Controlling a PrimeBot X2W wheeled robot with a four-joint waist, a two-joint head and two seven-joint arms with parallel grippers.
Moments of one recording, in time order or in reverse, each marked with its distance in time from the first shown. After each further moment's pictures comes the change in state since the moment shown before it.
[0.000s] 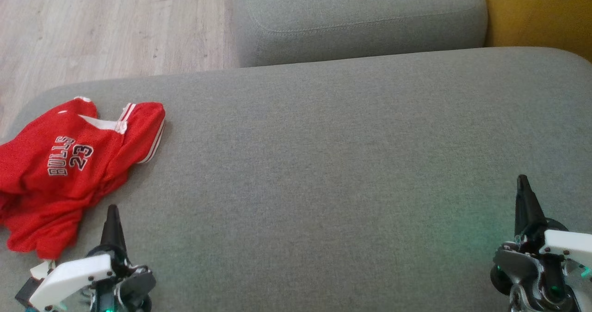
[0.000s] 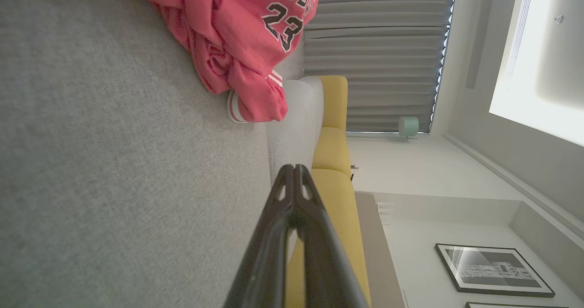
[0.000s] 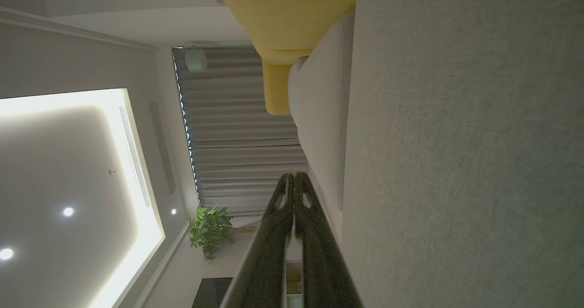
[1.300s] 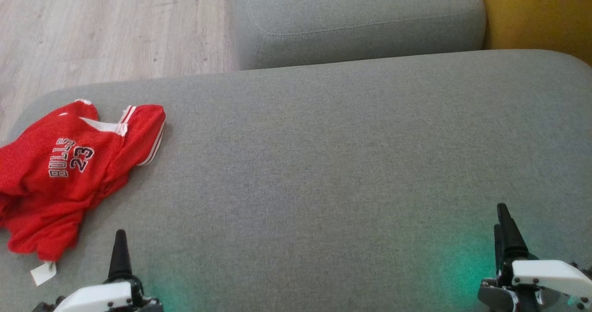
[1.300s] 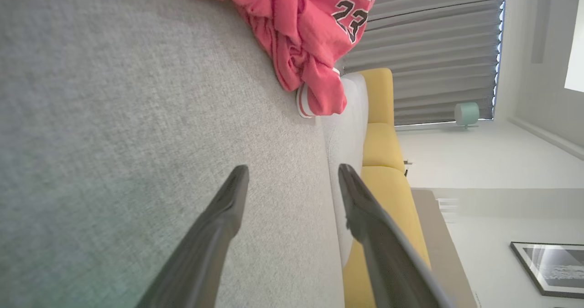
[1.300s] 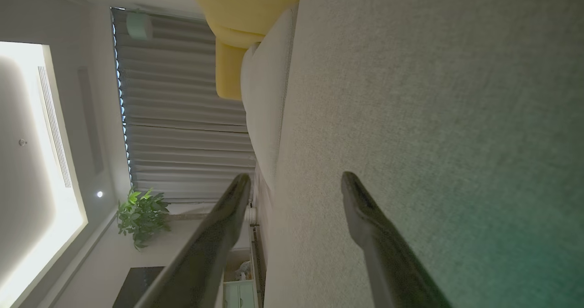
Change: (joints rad) left arm 0.075 -0.009 -0.026 0.062 0.143 0.014 -0.047; right arm 0.076 0.007 0.060 0.082 -0.169 0.000 -0.047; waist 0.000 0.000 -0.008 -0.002
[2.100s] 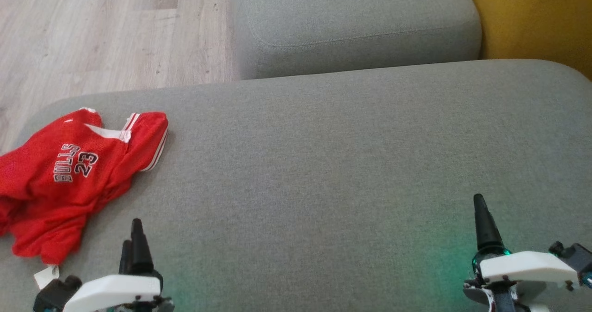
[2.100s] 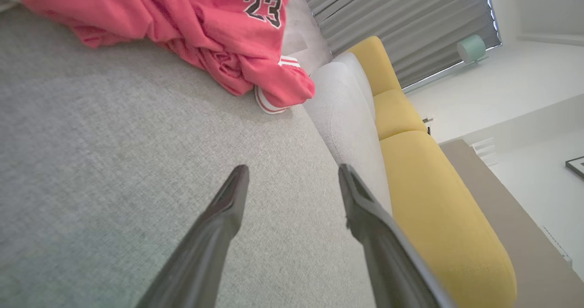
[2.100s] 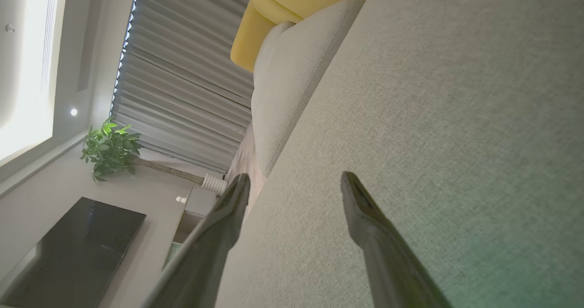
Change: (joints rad) left arm 0.011 0.000 -0.069 -0.067 0.344 0.063 -0.069; right arm 0.001 0.000 0.079 -0.047 -0.340 0.000 -0.067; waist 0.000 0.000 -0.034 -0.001
